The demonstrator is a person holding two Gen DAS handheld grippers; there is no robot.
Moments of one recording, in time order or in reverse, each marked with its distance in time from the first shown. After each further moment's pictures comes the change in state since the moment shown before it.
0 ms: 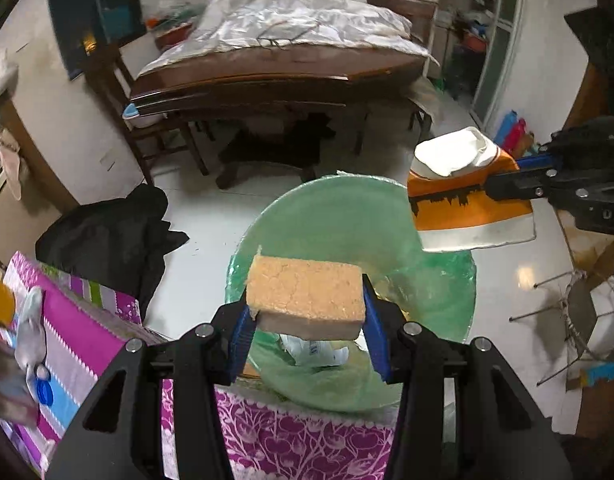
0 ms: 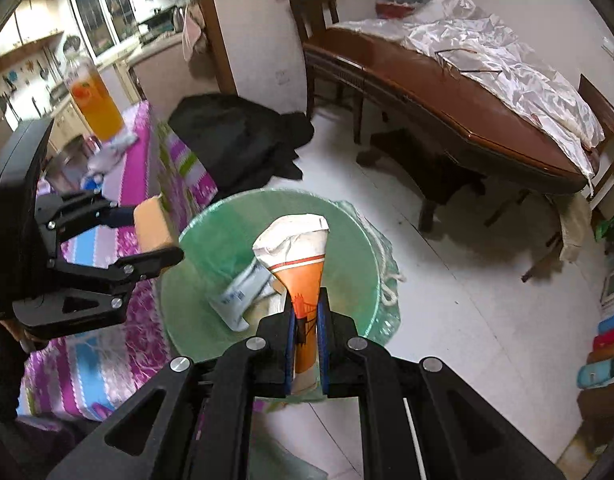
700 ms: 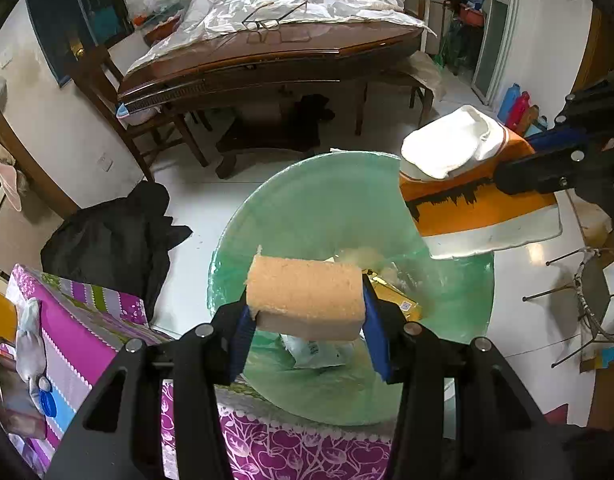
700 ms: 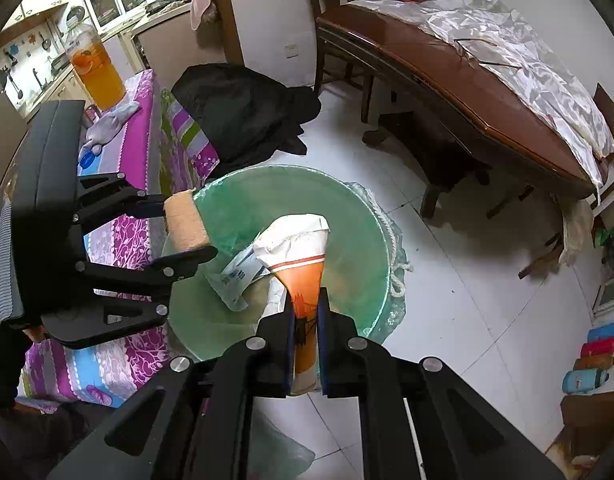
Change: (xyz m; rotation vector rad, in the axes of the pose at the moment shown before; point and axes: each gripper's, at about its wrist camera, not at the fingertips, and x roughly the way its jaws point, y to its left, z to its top) left arm 0.025 -0.012 0.003 0.053 0.059 0.038; right arm 0.017 0.012 0.012 -0.060 0.097 -0.003
